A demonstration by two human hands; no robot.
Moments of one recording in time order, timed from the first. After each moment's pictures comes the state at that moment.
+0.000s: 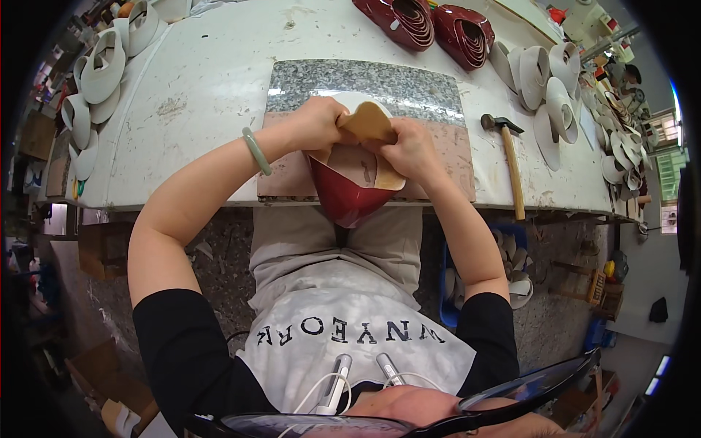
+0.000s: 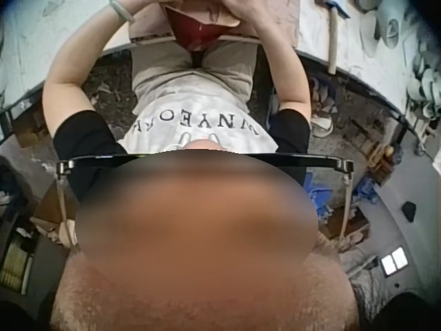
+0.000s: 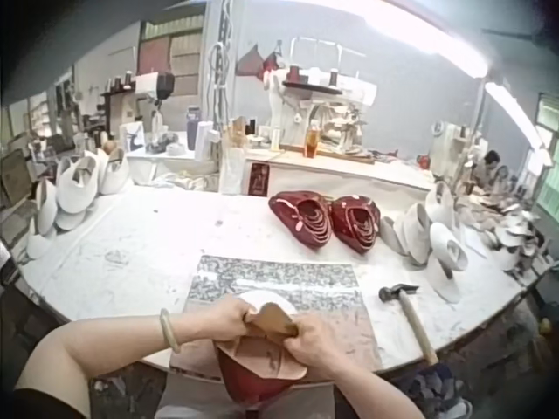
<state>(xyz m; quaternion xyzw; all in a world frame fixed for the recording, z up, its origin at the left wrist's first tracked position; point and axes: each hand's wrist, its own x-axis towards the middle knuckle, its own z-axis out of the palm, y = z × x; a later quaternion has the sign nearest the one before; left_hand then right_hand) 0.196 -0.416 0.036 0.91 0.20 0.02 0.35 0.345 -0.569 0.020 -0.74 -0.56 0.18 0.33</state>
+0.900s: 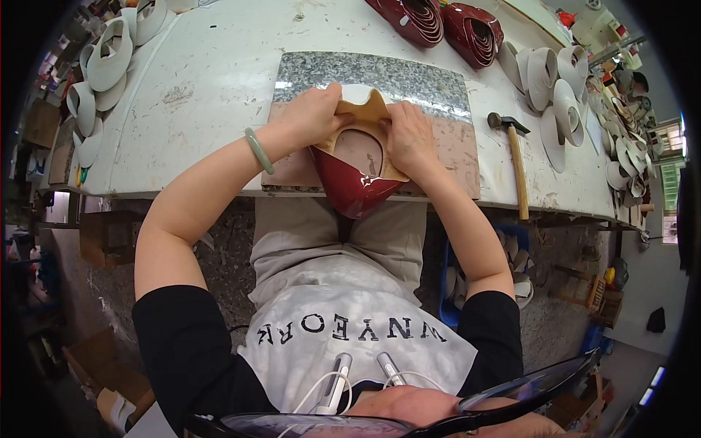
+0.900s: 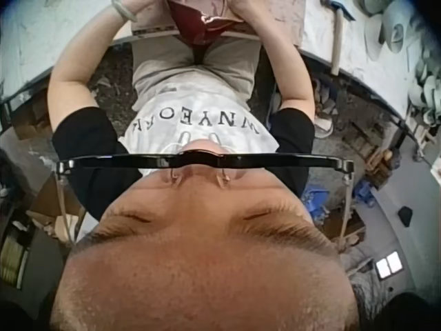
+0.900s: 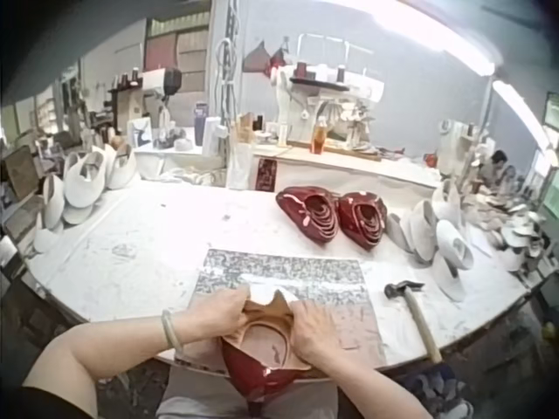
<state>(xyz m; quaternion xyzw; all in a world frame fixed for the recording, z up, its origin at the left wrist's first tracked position) 0.182 -0.420 0.028 0.93 0.27 0.11 0.25 0.342 -0.561 -0.008 -0.72 -0.63 -0.08 0.29</state>
